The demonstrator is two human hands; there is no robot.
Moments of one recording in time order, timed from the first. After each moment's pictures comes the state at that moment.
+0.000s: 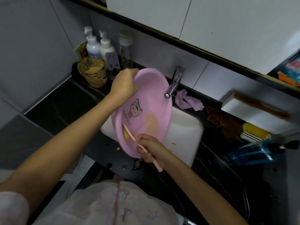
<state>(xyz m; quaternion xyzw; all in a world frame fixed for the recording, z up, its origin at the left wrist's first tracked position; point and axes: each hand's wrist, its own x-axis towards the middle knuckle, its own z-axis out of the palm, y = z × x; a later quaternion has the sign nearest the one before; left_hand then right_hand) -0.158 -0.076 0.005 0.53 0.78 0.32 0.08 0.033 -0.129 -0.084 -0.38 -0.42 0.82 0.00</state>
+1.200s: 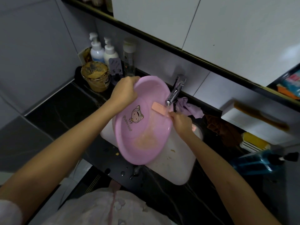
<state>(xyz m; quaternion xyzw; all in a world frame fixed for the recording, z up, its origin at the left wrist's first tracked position) -0.167 -0.079 0.001 0.54 0.77 0.33 0.10 0.054 0.037 -0.142 -0.44 -0.90 0.06 0.03</state>
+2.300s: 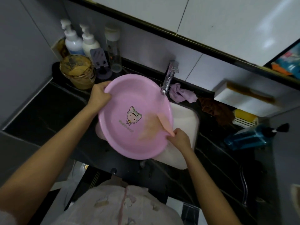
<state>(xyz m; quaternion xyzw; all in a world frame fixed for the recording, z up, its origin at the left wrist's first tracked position) -0.241 -0.093 -0.073 0.45 0.72 0.44 0.28 0.083 -0.069 -0.143 -0.66 -0.65 0.36 -0.03</state>
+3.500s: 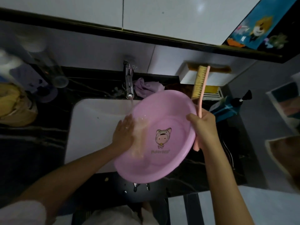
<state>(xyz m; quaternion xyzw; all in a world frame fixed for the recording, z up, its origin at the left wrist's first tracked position) -0.106 -0.057 -0.222 0.81 0.56 -0.06 0.16 0.103 -0.084 0.006 -0.73 -0.38 0.41 0.40</state>
